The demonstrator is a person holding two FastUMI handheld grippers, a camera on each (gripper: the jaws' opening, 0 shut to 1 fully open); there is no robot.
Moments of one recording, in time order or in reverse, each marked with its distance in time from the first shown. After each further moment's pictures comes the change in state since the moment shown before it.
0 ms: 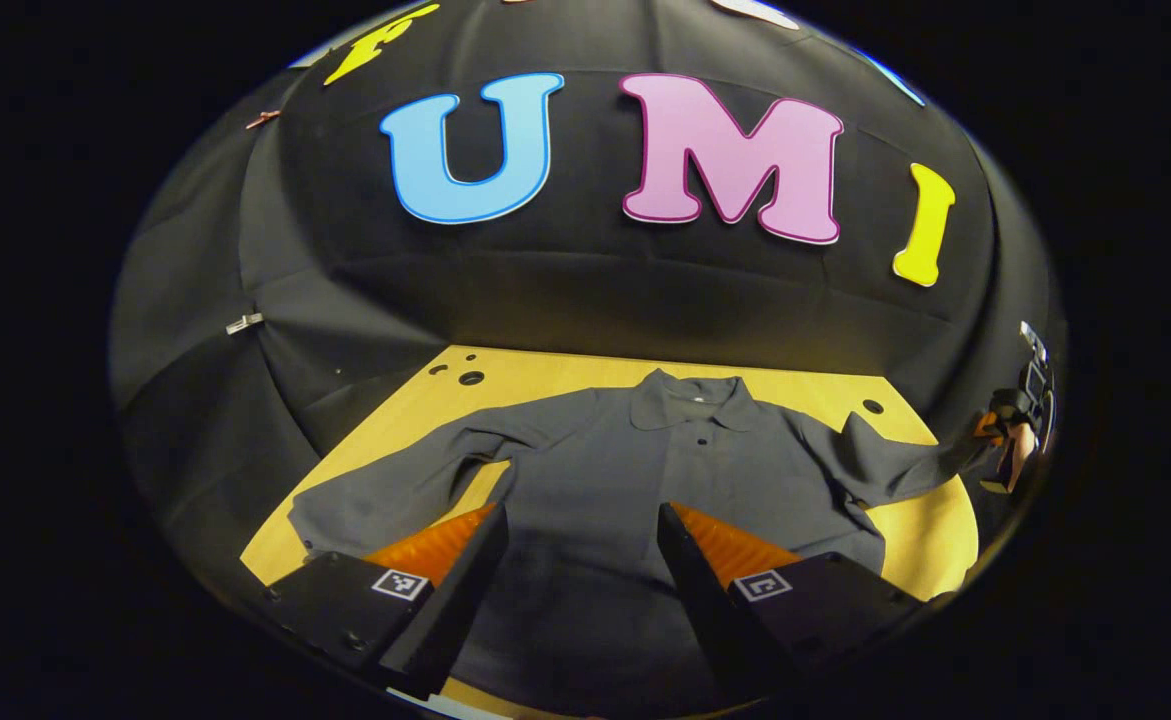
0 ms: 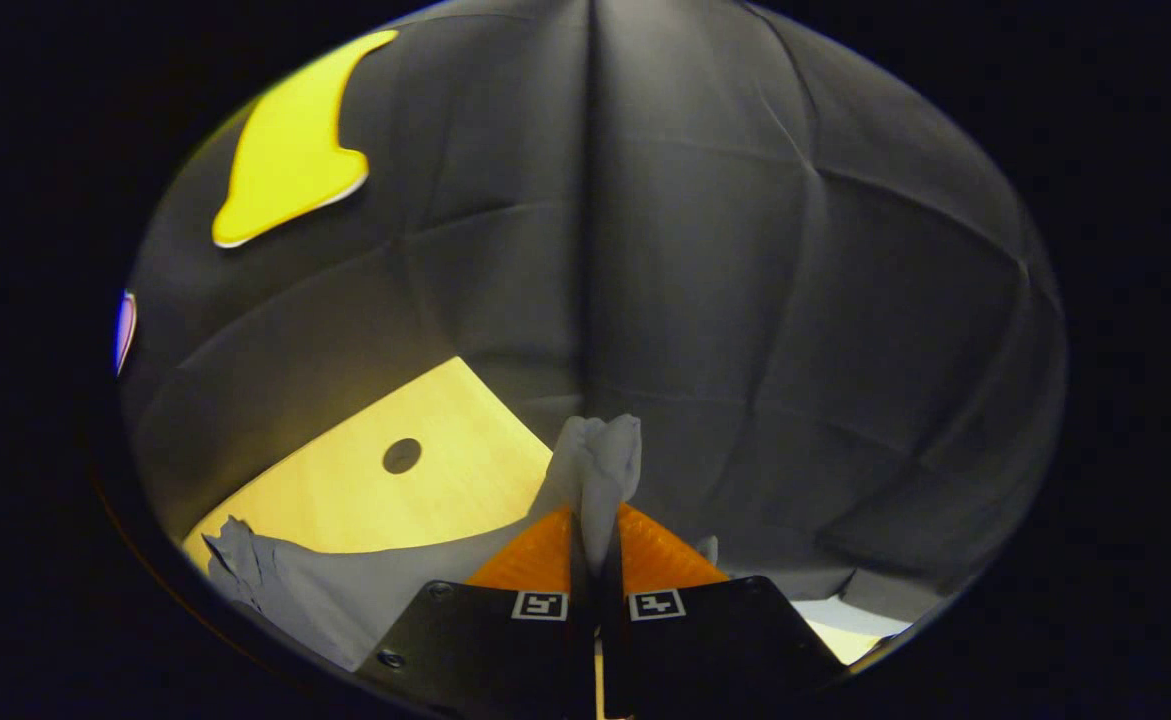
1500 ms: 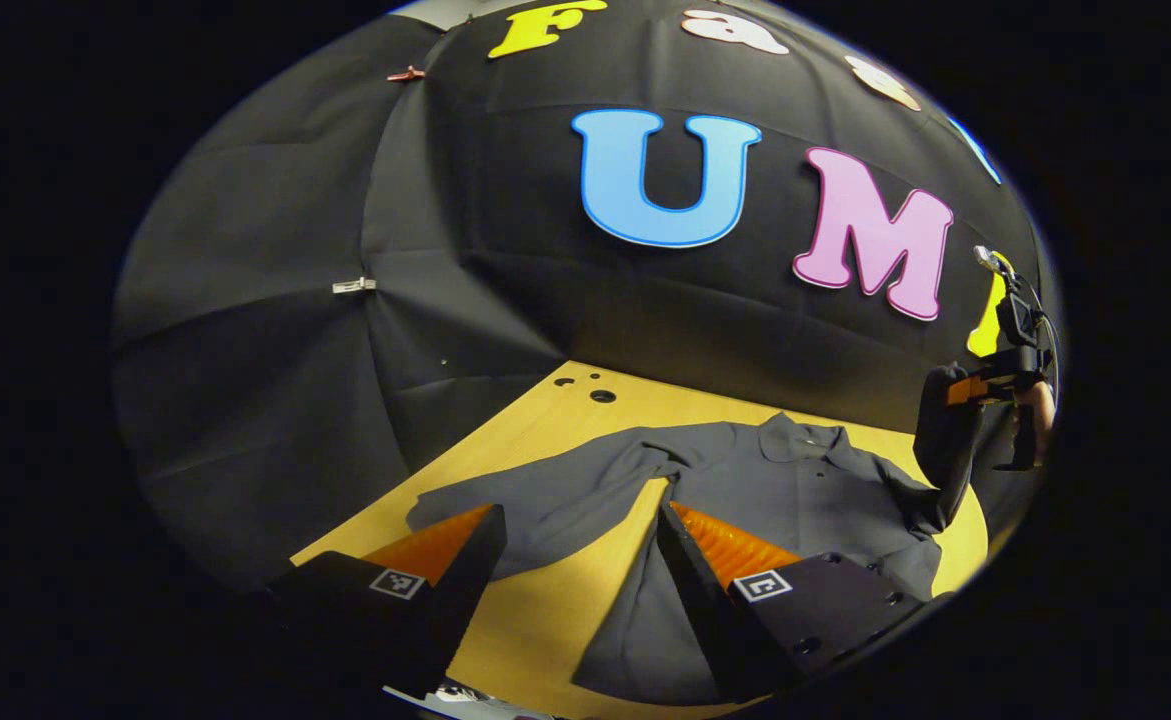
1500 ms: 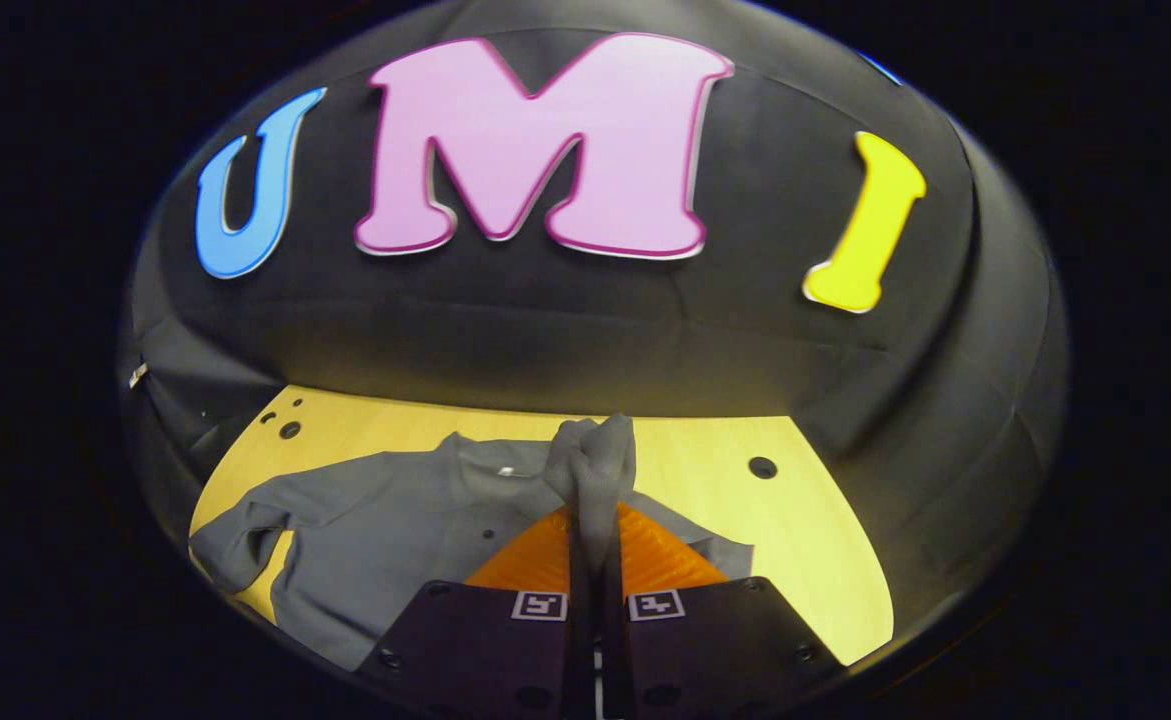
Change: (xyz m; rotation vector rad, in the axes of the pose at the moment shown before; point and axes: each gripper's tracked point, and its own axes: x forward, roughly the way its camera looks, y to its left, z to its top) left arm -0.016 0.214 -0.027 -0.191 -0.116 0.126; right arm -0.293 0.329 -0.050 -0.519 -0.077 0.506
